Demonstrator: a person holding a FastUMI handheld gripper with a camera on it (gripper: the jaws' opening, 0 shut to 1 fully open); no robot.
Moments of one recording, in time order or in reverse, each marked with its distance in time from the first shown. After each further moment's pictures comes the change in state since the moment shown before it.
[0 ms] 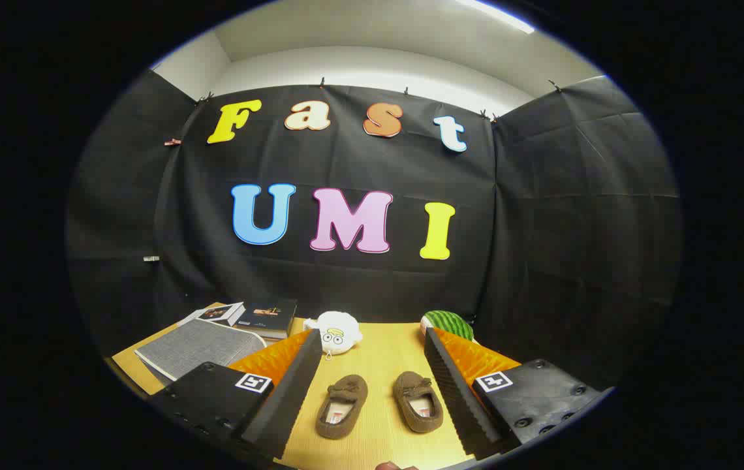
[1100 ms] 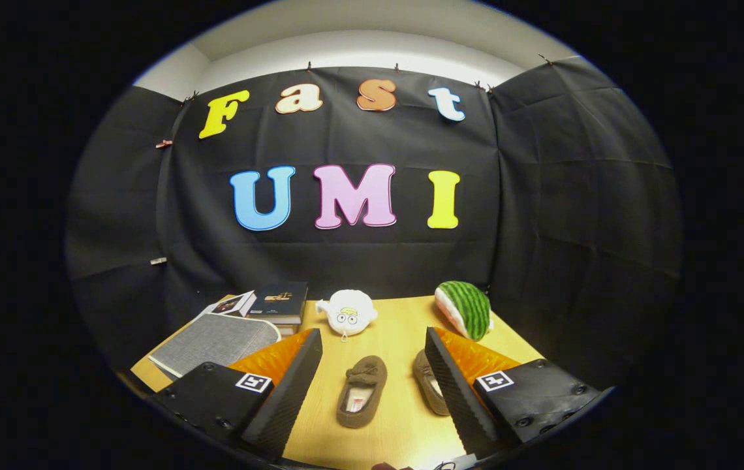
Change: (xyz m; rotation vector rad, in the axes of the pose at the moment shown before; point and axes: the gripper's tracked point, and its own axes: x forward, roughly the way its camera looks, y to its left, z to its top) arm 0.015 0.023 -0.032 0.116 0.138 0.068
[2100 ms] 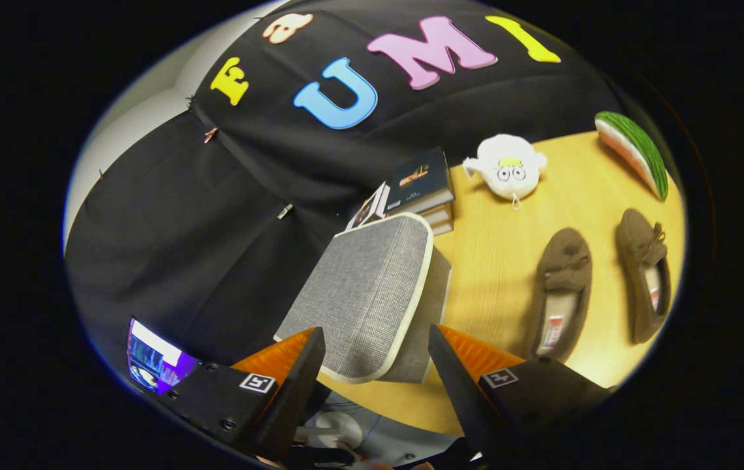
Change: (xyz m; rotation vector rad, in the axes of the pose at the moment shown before) arm 0.039 0.173 -0.134 0.445 0.670 0.655
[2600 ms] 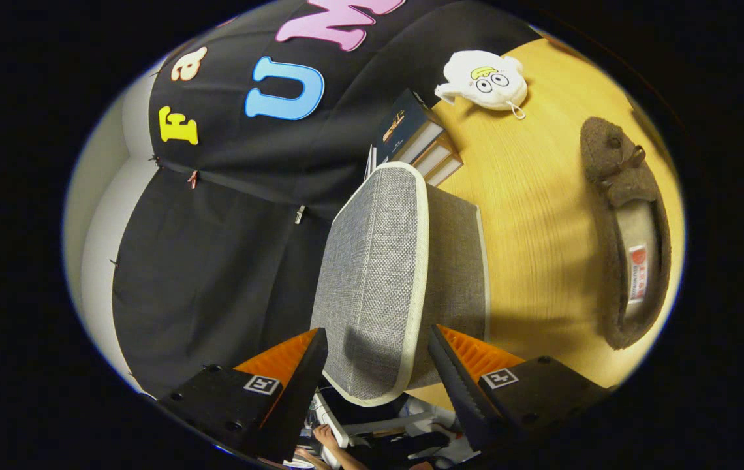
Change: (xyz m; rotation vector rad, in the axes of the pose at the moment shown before) arm 0.055 0.000 -0.019 0.357 0.148 0.171
